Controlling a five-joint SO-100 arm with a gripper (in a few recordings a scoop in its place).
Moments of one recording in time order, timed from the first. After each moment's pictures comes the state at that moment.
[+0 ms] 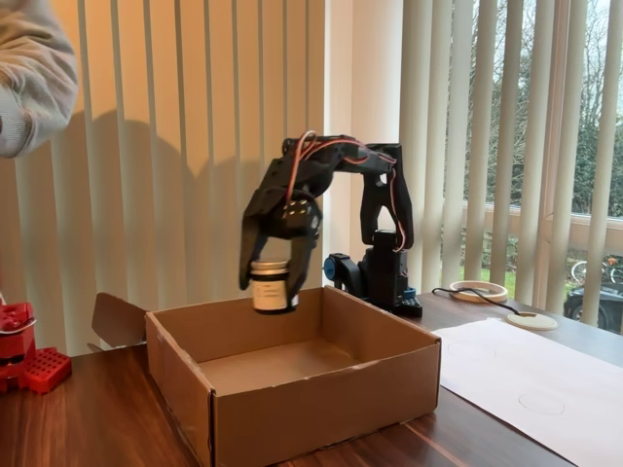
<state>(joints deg) 57.0 80.0 72.4 55.8 -102.1</state>
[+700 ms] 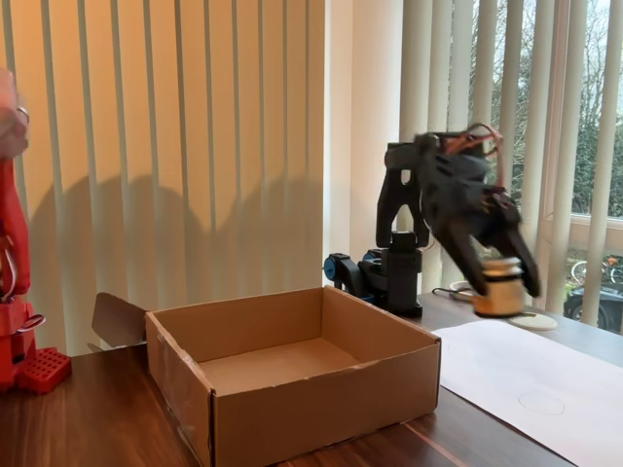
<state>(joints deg) 19.7 85.4 83.8 49.6 -102.7</state>
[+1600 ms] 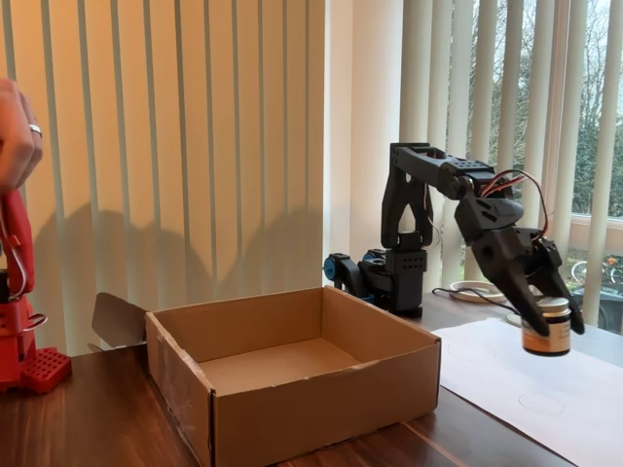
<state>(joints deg) 11.2 90.0 106.9 29.1 -106.4</state>
